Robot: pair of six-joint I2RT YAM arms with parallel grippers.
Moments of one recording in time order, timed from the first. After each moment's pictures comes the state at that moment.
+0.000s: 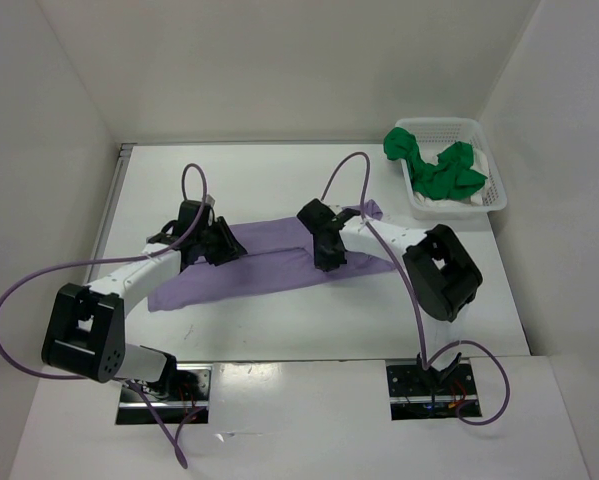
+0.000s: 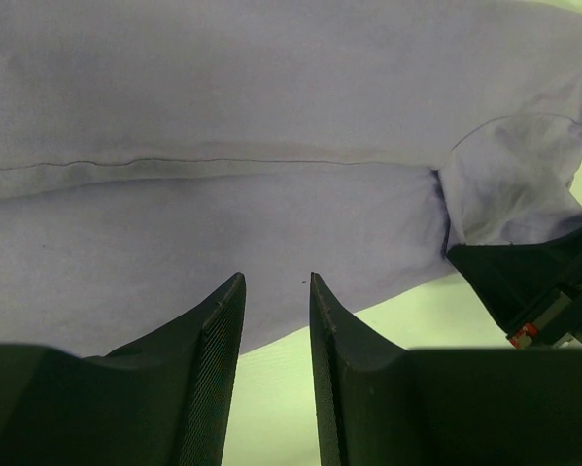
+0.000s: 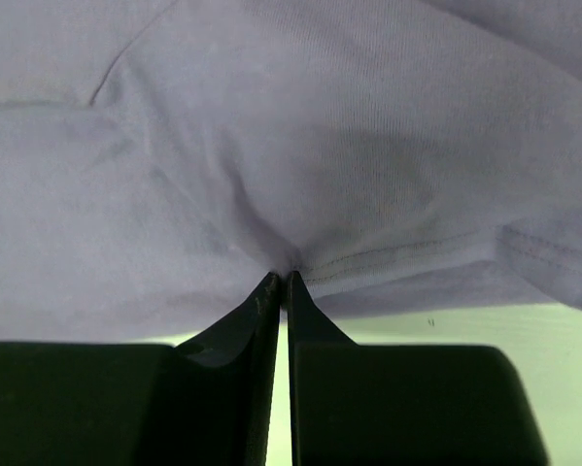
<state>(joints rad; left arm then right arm) -0.25 1.39 0.79 -0.25 0.21 -0.74 0.70 1.85 1.24 -0.64 0.21 0.66</state>
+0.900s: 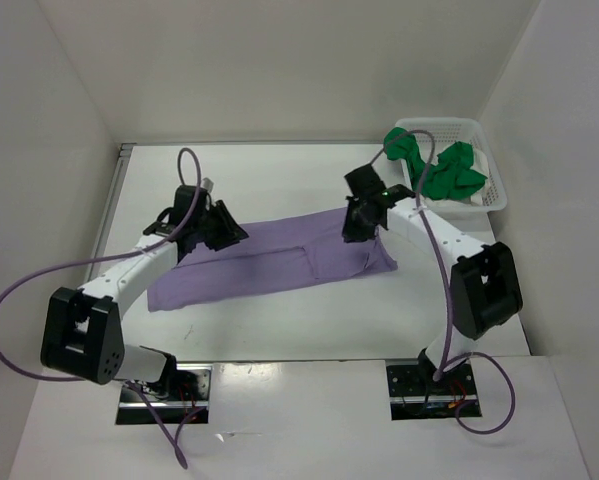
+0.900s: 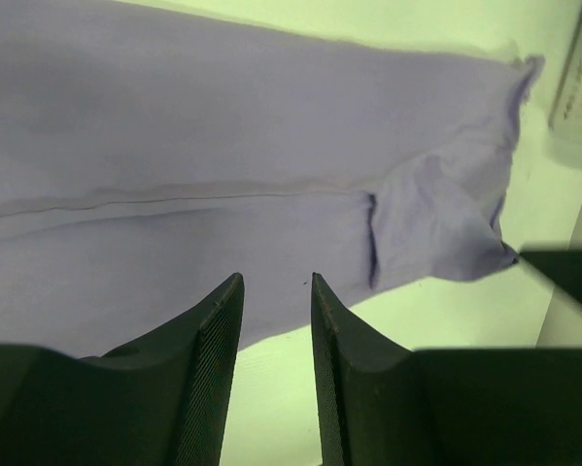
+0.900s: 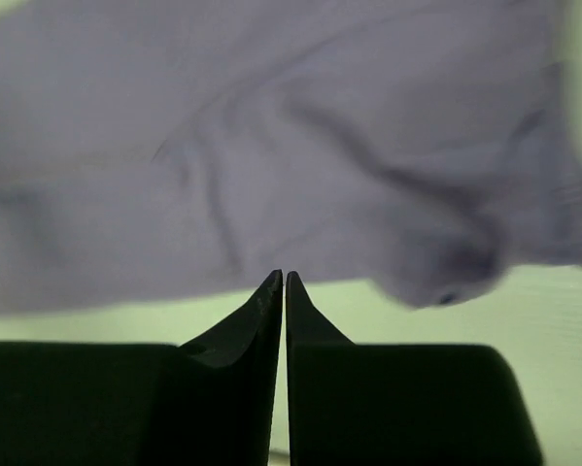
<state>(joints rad) -0.22 1.35 0.89 -0.29 0.22 -0.73 0.50 1.63 1.27 -0.72 0.03 0.64</state>
